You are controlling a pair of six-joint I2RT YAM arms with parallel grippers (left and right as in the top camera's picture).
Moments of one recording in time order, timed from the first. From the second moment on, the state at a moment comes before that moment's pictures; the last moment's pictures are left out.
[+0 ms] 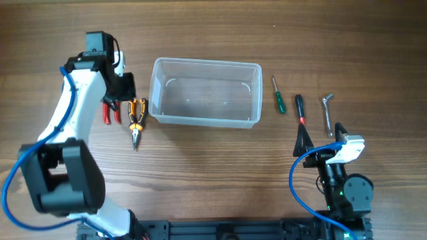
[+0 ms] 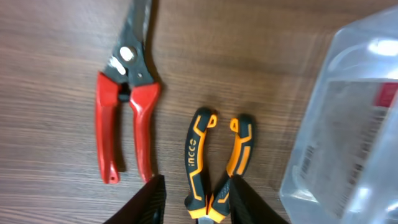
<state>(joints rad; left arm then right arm) 0.05 1.80 1.35 -0.91 -0.03 -0.08 0.03 0.01 0.05 -0.11 -0.07 0.21</state>
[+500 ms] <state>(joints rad) 0.05 1.93 1.35 -0.93 0.00 -0.09 0.03 0.01 0.05 -0.11 -0.07 0.21</state>
